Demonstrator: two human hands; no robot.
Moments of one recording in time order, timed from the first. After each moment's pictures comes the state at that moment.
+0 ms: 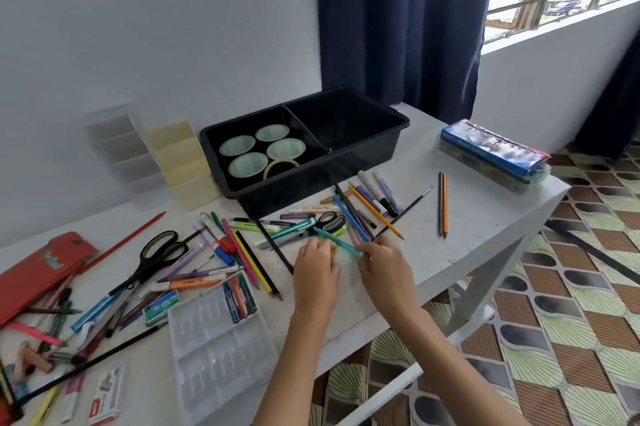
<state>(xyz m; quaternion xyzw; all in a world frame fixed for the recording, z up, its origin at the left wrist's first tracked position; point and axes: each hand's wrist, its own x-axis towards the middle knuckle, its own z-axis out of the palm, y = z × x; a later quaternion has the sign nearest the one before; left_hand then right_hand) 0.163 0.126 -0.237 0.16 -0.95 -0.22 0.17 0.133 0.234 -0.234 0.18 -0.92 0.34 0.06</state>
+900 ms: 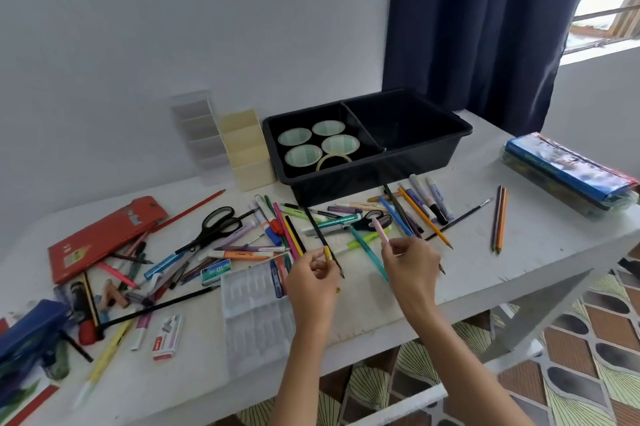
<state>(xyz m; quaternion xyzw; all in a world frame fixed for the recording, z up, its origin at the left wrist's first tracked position) 0.225 0.104 -0.220 0.34 -0.76 -0.48 0.29 0.135 0.199 -0.229 0.06 -0.85 0.52 0.06</state>
